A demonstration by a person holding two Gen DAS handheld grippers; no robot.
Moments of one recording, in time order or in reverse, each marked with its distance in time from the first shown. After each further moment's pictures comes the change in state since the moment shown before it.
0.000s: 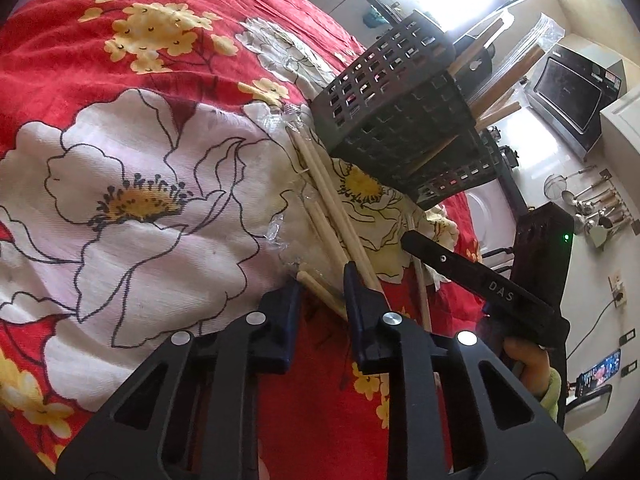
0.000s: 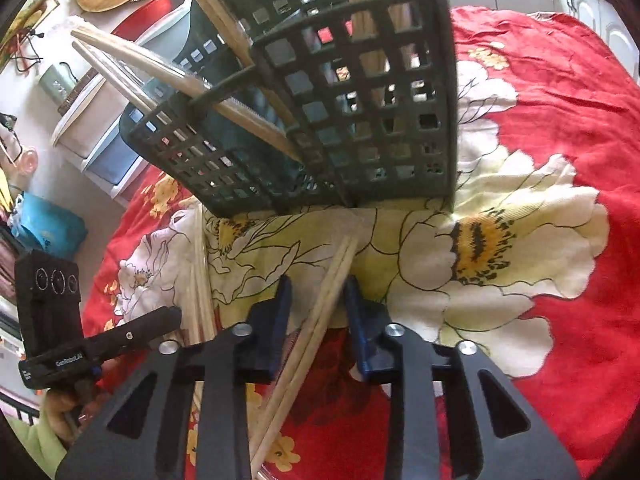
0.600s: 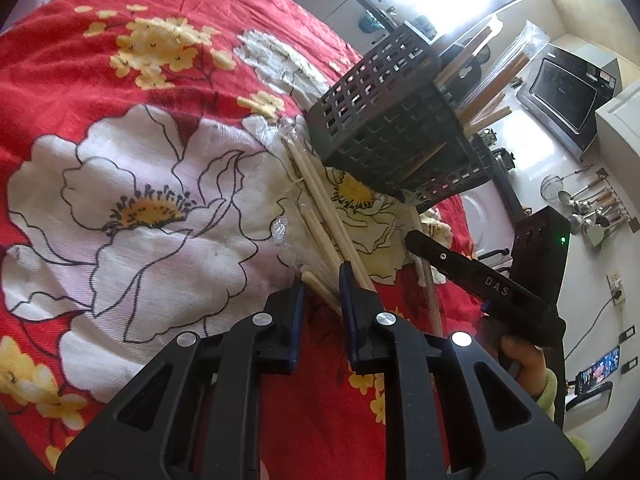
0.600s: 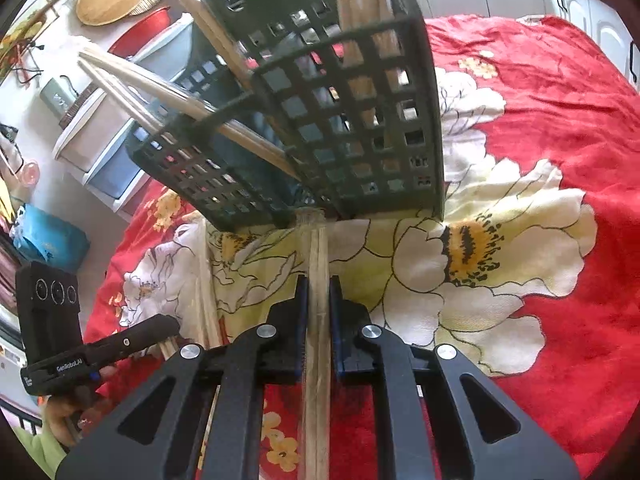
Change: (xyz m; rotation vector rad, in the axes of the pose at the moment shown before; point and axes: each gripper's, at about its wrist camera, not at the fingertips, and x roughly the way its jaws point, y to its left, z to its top) left arm -0.012 -0.004 0.001 0.017 -0.029 -0.005; right arm -0.018 -0.005 0.000 0.017 -0.064 0.001
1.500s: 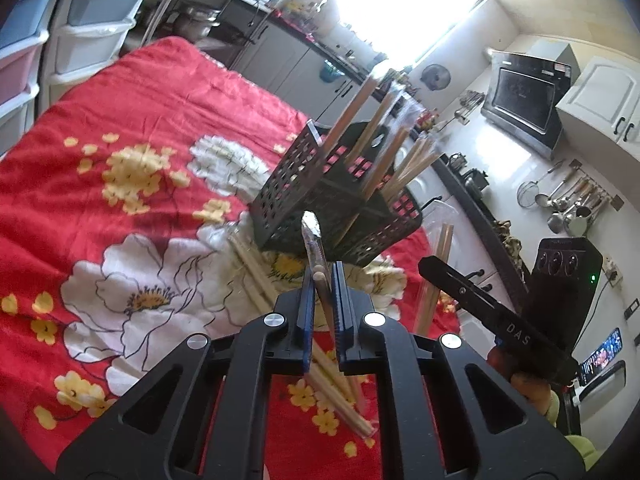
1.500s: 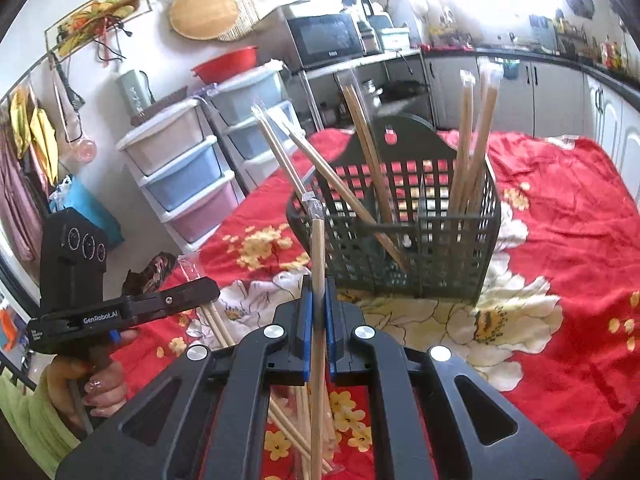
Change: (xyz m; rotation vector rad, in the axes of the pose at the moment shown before) left arm -0.061 -0.058 0.015 0.148 -0.192 -0.032; right arm -0.085 0.075 -0.001 -0.238 -0.242 0.077
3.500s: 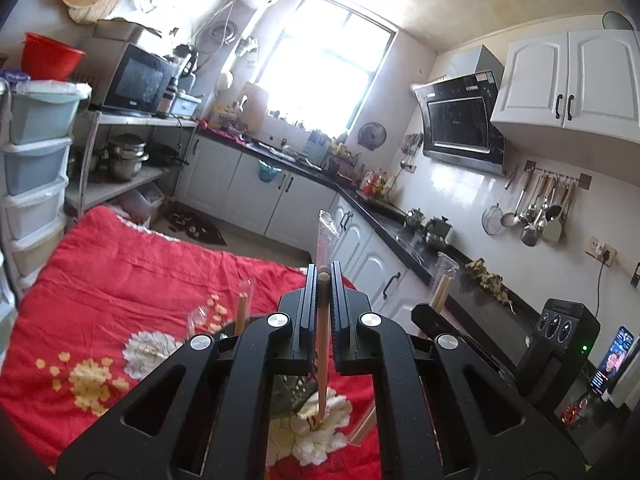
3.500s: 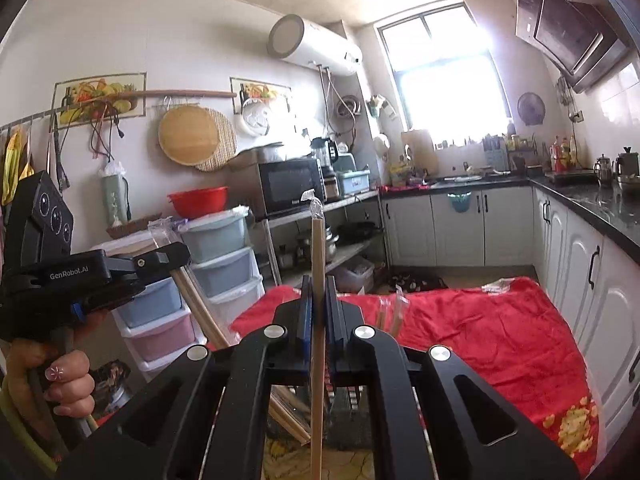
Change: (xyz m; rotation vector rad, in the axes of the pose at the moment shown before) left arm -0.020 -0.137 0.103 0.302 -0.319 -0.065; right arm -0.087 -0.016 0.067 -0.060 -0.515 -0.172
